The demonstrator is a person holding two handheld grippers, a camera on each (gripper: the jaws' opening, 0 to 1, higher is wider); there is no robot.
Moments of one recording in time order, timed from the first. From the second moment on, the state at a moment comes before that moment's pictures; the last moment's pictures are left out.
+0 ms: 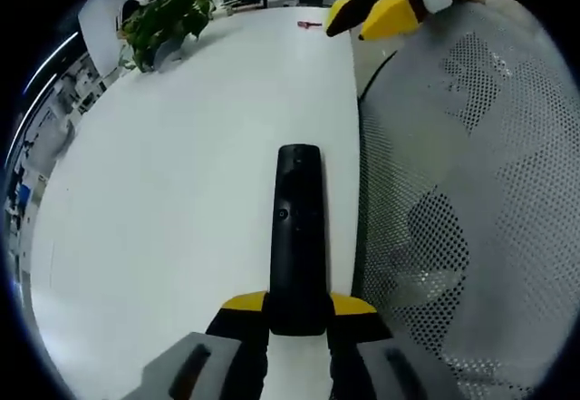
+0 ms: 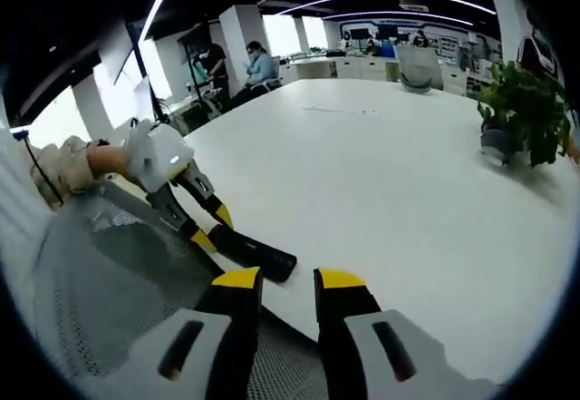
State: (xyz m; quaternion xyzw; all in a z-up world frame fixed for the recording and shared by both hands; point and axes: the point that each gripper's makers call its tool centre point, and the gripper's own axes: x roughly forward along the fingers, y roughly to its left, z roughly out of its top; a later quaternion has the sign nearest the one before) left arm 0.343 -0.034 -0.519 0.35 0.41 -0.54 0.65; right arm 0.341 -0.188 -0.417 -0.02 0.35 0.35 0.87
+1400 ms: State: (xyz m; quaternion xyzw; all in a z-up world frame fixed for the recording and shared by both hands) left arm 0.344 -0.032 -0.518 0.33 0.36 -0.59 0.65; right arm 0.360 -0.138 -0.499 -0.27 0.44 0.47 0.71
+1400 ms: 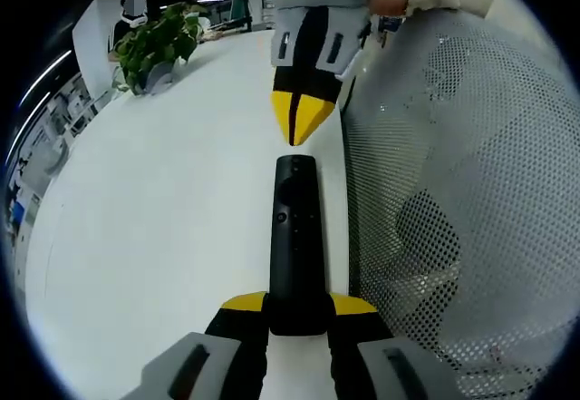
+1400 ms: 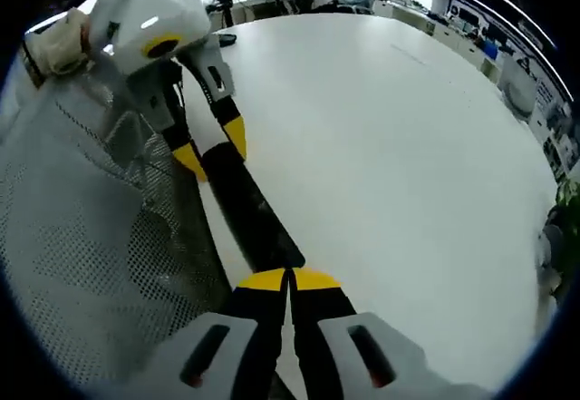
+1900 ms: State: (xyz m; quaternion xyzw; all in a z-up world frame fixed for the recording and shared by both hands) left arm 0.342 -0.031 -0.518 0.33 0.37 -0.58 0.65; right arm 0.357 -0.133 -0.505 -0.29 0.44 0.49 0.70
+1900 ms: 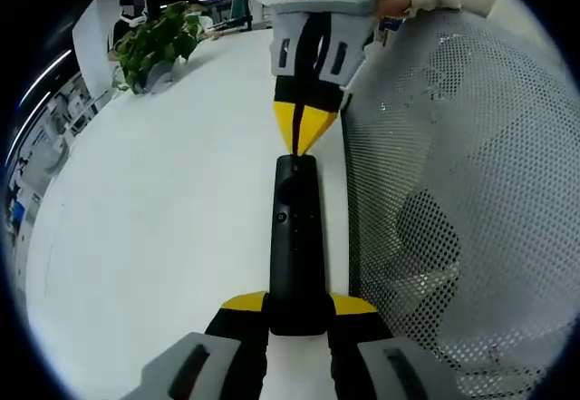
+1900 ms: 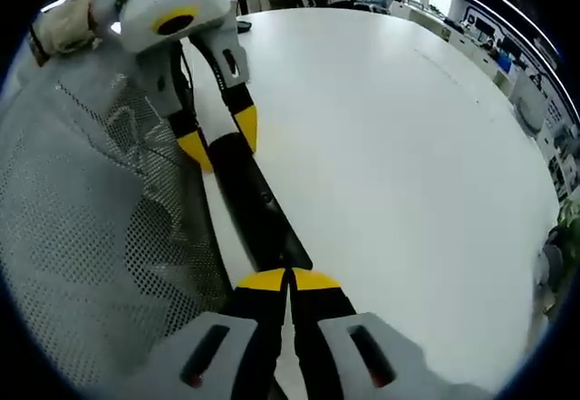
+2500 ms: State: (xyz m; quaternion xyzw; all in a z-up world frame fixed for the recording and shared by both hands) left arm 0.342 -0.032 -0.517 0.33 0.37 -0.58 0.65; right arm 0.359 -0.132 -0.510 -0.30 0.53 0.45 0.65
